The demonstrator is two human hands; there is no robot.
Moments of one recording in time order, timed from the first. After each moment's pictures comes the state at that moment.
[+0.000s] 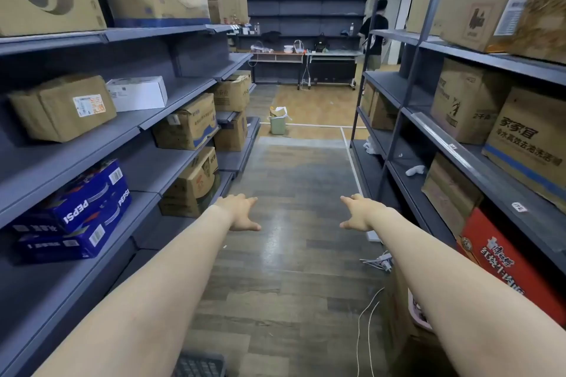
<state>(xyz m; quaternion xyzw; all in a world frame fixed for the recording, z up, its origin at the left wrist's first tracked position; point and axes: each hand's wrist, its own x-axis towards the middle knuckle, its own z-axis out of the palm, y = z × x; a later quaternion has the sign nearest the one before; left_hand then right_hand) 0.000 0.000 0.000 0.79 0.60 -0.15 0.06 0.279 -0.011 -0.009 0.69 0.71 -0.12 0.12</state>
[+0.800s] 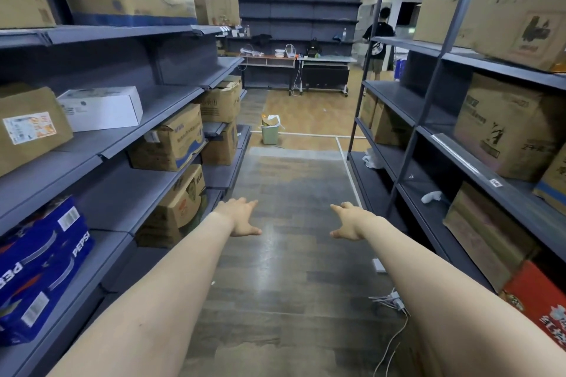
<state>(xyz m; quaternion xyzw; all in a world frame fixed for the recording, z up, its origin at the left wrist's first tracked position) -0.025 0.238 -0.013 0.80 0.58 -0.13 0.06 0.234 0.221 -0.021 0.69 0.69 -0.14 0.13</state>
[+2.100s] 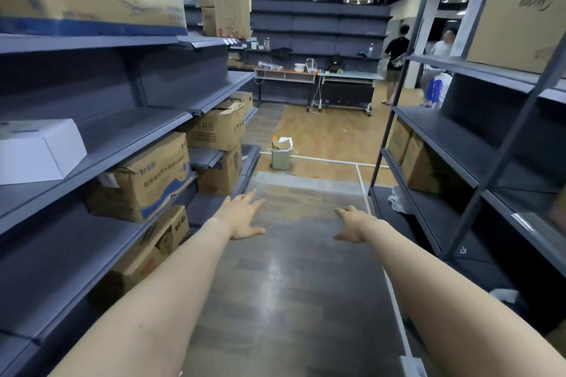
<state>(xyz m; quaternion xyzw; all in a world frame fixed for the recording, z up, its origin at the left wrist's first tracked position) 0.050 0.647 -0.015 0.81 0.58 -0.07 0.01 0.314 0.653 -0.013 0.67 0.72 -0.12 0.14</state>
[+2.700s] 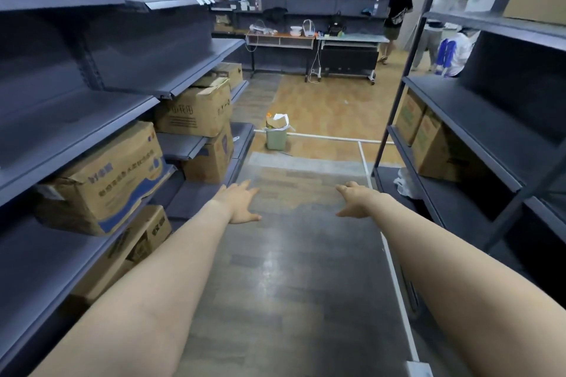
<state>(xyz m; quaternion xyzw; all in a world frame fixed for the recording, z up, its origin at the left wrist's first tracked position) 0.093 0.851 -0.036 0.79 0.59 -0.14 0.05 0.362 0.864 -0.032 0.66 0.73 -0.14 0.15</state>
